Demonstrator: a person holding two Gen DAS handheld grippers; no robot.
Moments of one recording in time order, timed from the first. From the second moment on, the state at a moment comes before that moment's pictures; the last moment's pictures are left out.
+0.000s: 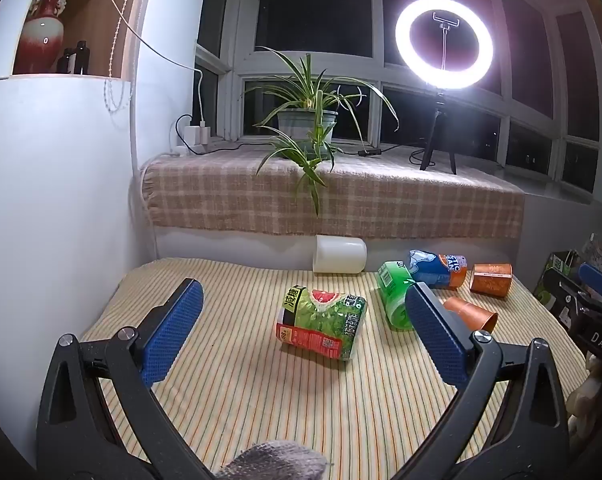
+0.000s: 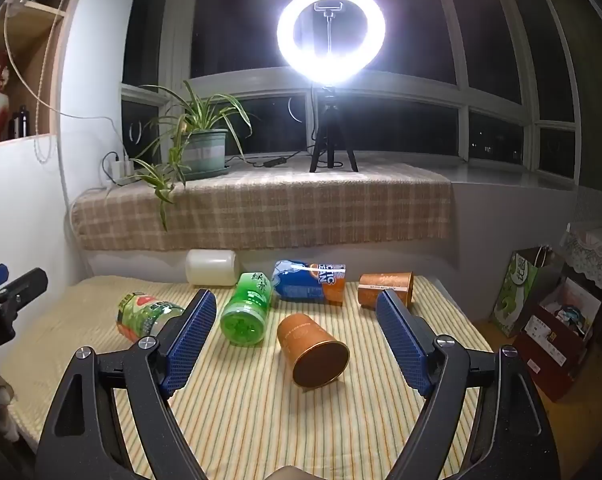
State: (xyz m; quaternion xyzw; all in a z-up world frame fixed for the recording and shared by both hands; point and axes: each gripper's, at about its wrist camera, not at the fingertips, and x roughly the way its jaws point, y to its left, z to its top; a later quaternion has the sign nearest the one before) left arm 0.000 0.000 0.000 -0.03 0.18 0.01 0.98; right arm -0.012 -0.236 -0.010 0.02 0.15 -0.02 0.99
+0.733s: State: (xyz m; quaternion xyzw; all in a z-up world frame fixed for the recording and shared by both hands) left arm 0.000 0.000 0.000 -0.03 0.18 0.01 0.98; right arm -0.012 -0.236 -0.008 0.02 0.16 -0.01 0.99
